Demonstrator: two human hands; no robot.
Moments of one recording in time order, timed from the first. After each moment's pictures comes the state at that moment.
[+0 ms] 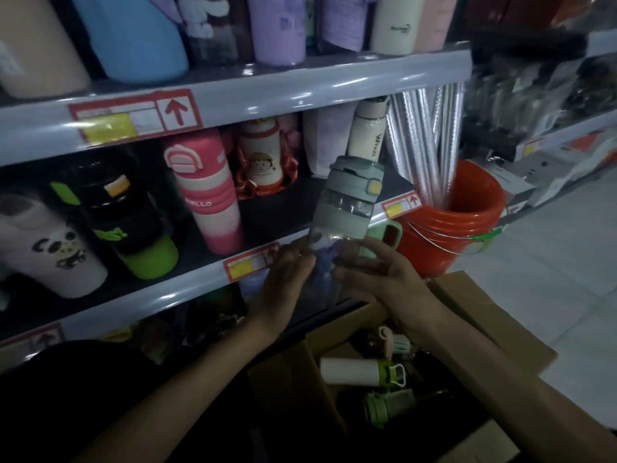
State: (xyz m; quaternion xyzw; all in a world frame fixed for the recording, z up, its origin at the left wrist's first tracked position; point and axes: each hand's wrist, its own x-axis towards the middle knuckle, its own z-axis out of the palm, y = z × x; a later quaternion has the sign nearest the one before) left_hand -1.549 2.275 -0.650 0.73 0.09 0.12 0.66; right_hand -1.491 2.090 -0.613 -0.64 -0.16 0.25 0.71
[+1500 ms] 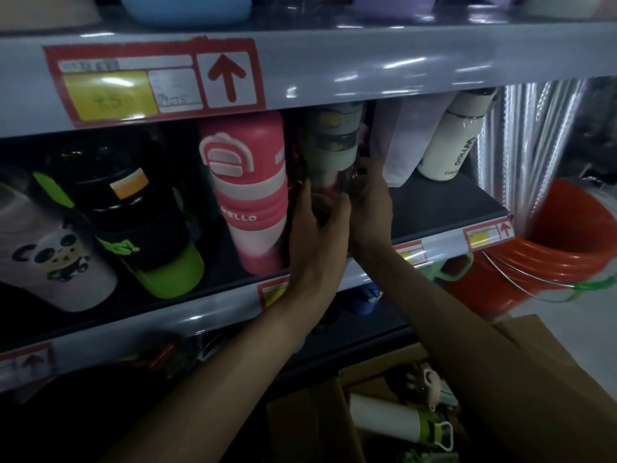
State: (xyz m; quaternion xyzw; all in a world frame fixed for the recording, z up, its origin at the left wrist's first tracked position) left_hand -1.450 2.325 -0.618 0.67 0.26 0.28 0.64; right_hand -1.373 2.284 -0.626 -0.79 -0.20 -0.05 0.58
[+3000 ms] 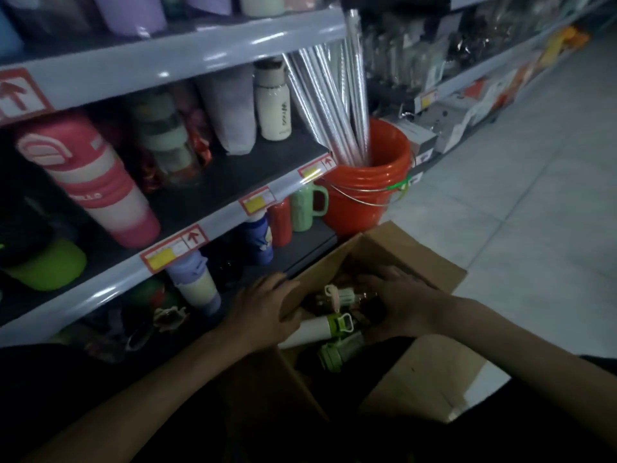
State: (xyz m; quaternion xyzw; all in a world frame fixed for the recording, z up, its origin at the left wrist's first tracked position) left_hand -1.564 2.222 -0.718 0.98 -0.11 -0.03 0.17; right_hand -1.525 1.939 -0.653 -0.94 -0.23 0.26 0.02
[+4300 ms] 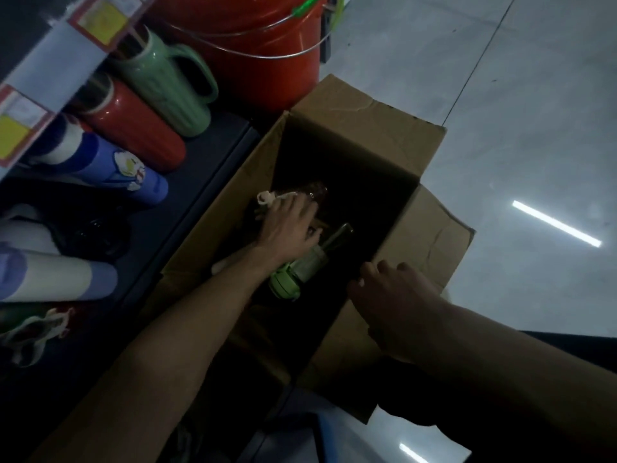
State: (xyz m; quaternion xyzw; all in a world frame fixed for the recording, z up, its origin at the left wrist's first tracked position) left_hand -1.422 2.057 -0.943 0.94 -0.32 -0.07 -0.02; right_hand -1.555 1.874 -0.755 -0.91 -0.22 0.34 -0.05
